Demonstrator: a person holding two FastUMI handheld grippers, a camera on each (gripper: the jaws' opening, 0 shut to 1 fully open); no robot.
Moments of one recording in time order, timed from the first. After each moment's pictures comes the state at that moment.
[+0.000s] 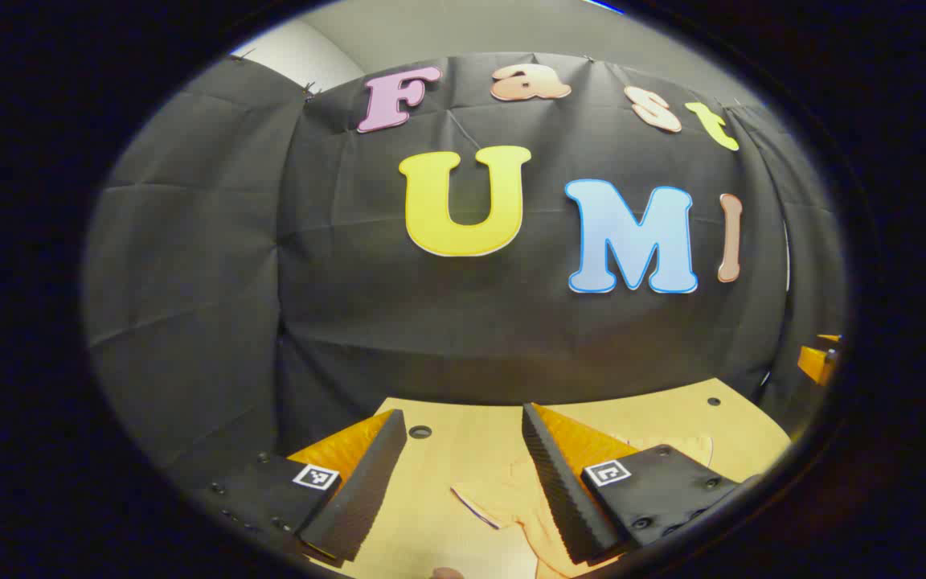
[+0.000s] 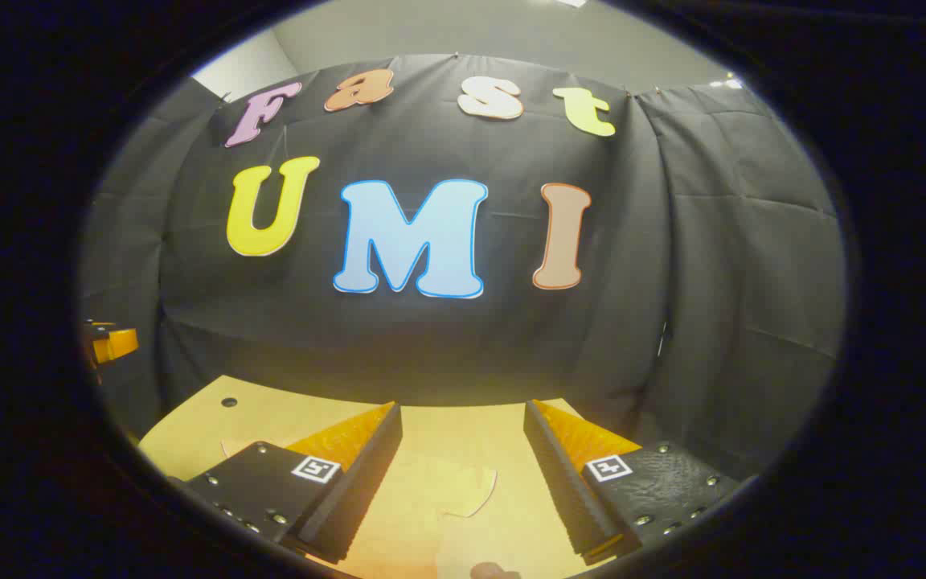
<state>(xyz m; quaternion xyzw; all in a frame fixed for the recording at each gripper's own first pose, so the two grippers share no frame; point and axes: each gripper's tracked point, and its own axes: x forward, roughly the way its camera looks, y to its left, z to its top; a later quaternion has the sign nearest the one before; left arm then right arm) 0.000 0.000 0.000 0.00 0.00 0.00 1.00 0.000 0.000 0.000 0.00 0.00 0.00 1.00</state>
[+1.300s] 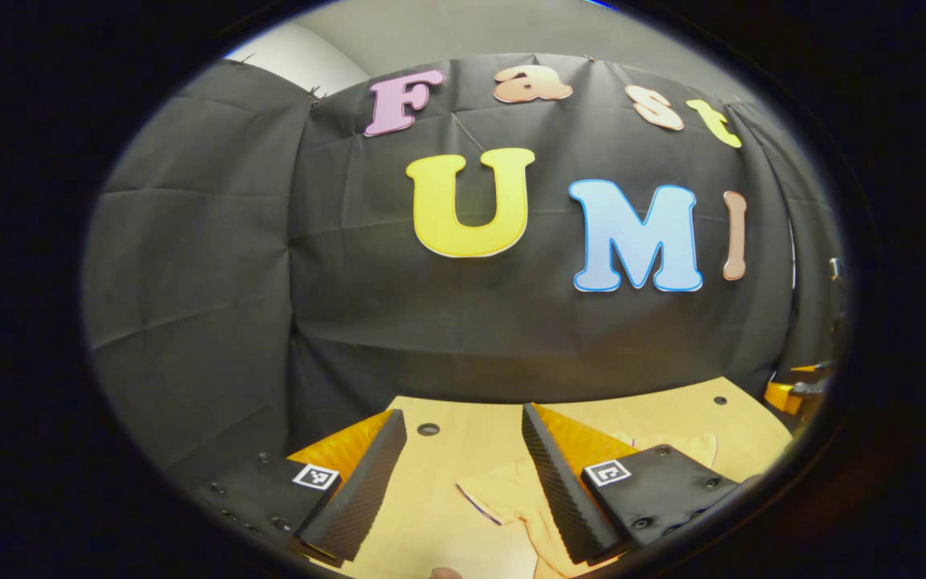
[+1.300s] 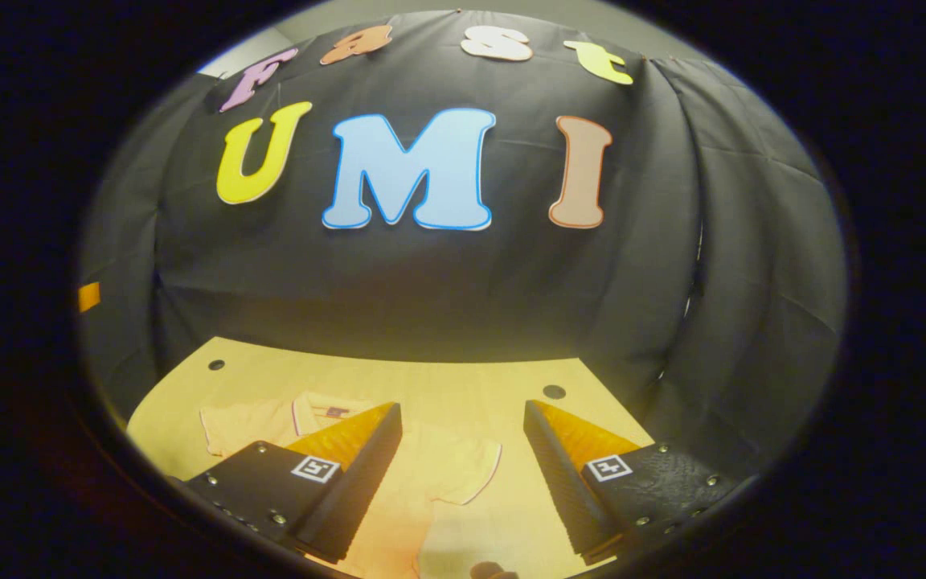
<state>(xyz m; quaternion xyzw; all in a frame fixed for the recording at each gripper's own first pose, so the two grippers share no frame) -0.011 0.000 -0.008 0.00 0.00 0.02 1.00 0.078 -0.011 -0.089 0.00 0.10 0.03 0.99</state>
